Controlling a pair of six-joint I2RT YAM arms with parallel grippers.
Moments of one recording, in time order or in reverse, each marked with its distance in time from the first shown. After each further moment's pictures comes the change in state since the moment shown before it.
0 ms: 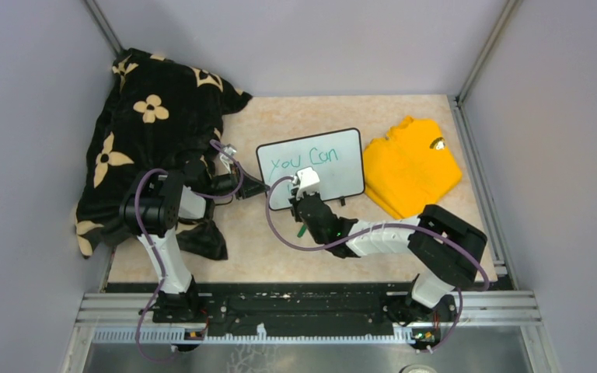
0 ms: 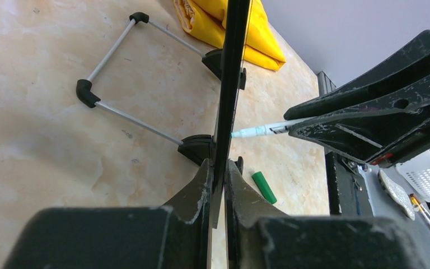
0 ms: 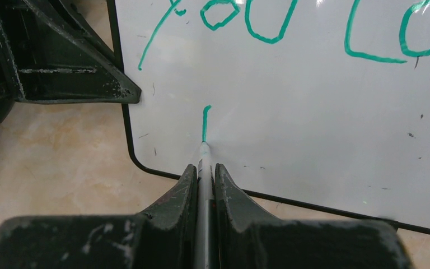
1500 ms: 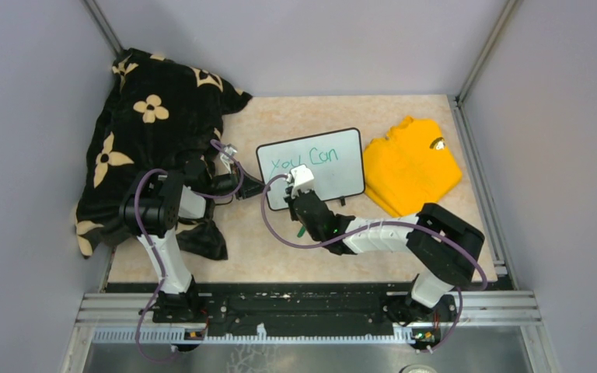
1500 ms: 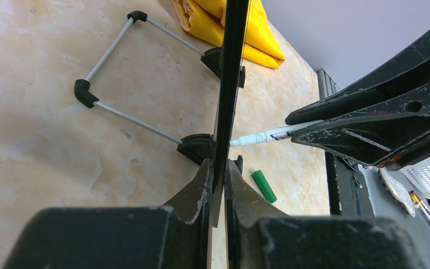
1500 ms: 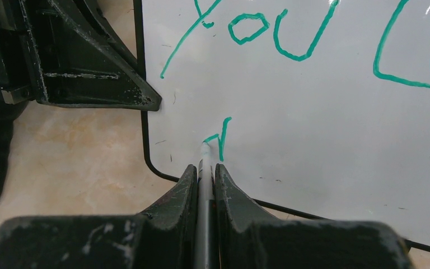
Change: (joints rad) left arm -0.002 -0.003 0.004 -0.019 0.006 0.016; right arm 0.002 0.015 0.043 -0.039 -0.055 -0.016
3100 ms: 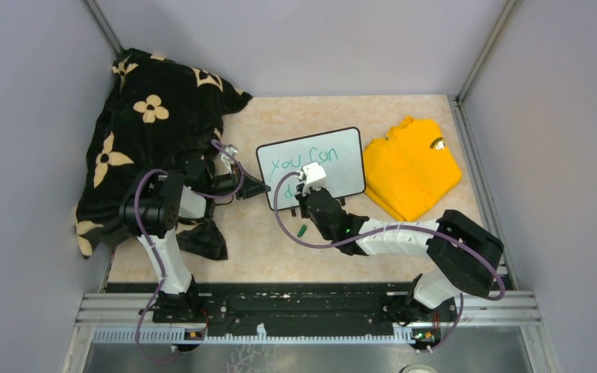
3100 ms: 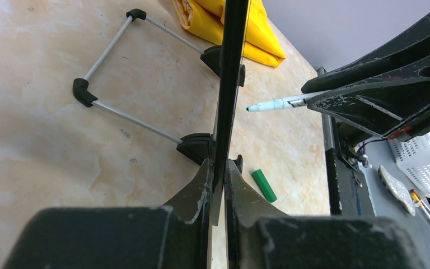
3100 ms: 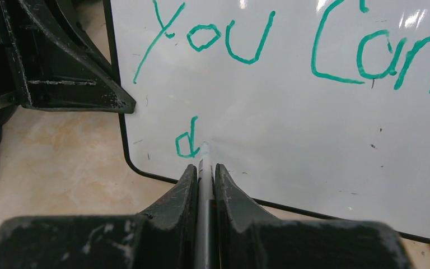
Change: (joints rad) left arm -0.004 -0.003 0.002 -0.015 -0.001 0.011; right arm -0.035 -0.120 -0.066 -0.031 -0.007 -0.016
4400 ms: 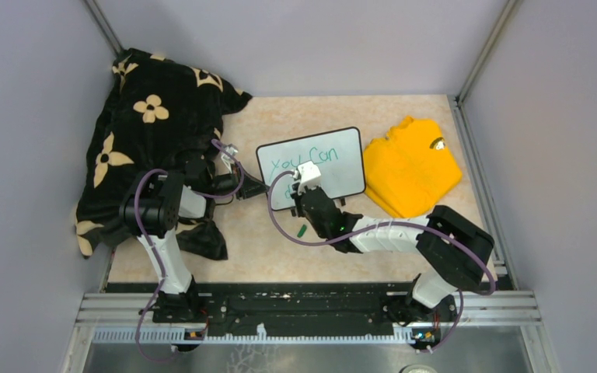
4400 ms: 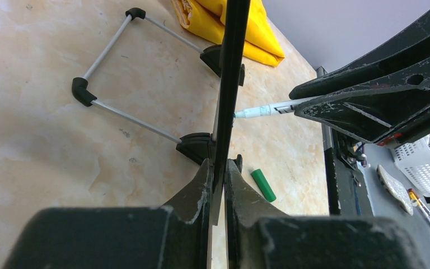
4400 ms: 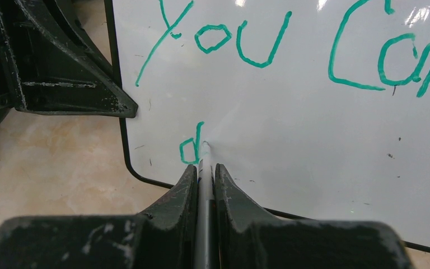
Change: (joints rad) left arm 0.000 0.000 0.004 -0.013 0.003 0.002; right arm -0.001 0.063 0.038 0.014 0.000 -0.010
